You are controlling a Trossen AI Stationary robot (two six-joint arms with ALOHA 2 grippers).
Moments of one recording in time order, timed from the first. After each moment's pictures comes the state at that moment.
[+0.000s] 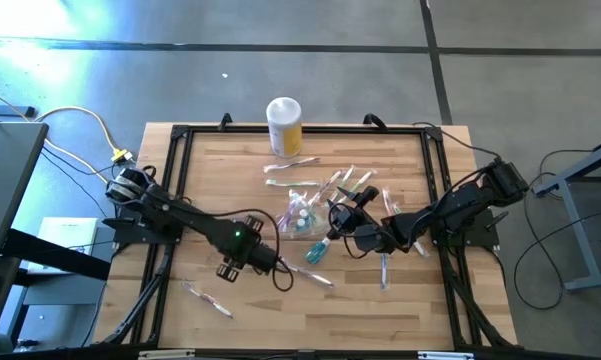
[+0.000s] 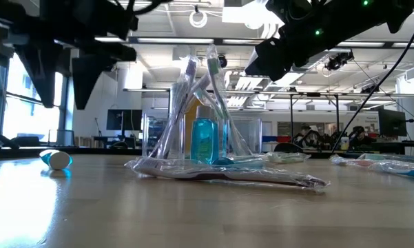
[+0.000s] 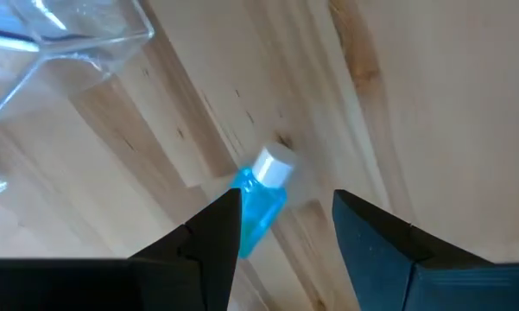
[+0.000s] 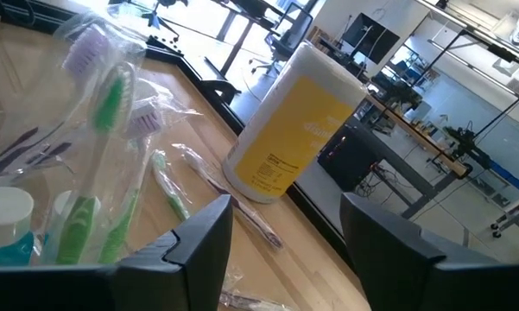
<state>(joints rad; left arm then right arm) -0.40 1.70 1.30 -1.18 -0.15 0.01 0.33 1.57 0.72 0.43 1.17 -0.11</state>
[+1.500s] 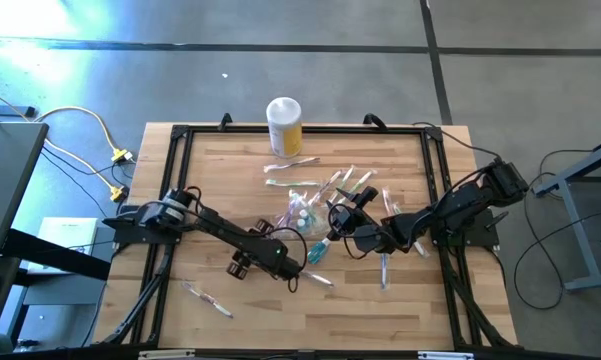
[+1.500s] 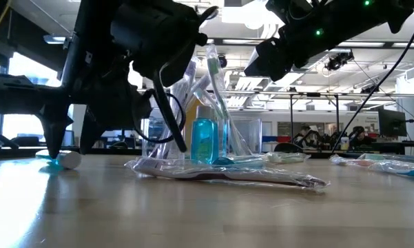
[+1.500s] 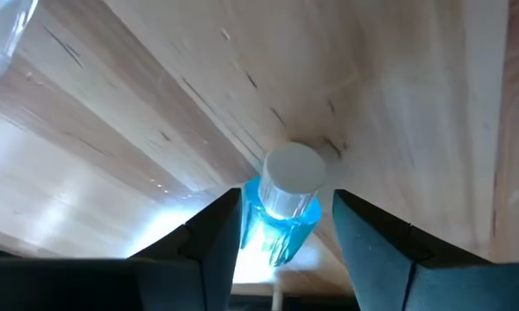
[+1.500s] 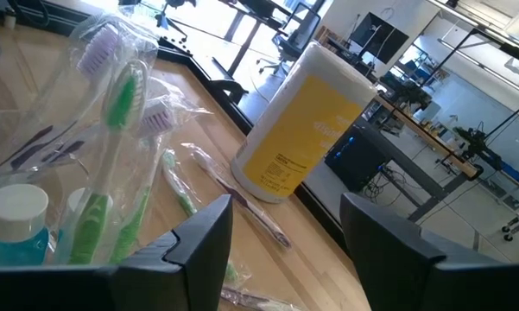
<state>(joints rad) -0.35 2.11 1.48 -1.38 -0.21 0.06 0.32 1.57 0.72 0.42 1.15 -0.10</state>
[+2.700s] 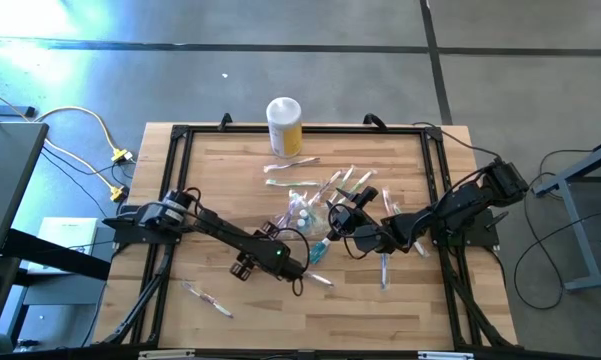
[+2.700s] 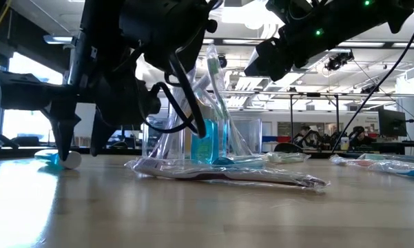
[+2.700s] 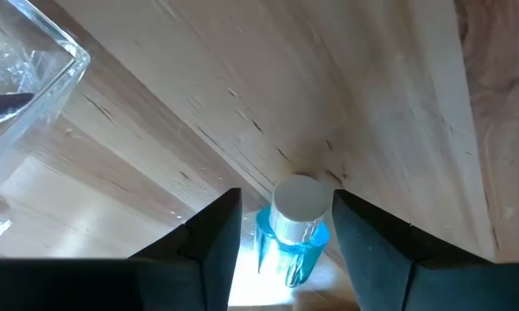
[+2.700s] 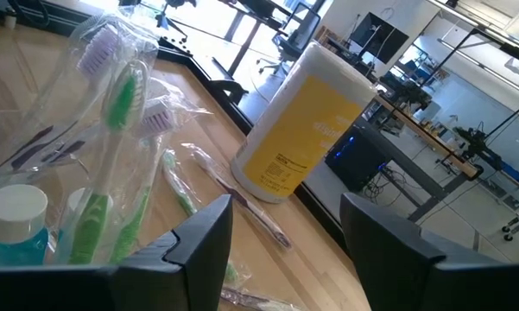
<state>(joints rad) -0.35 2.14 1.49 -1.33 -0.19 0.15 0.32 1.57 0.72 0.42 1.15 -0.10</state>
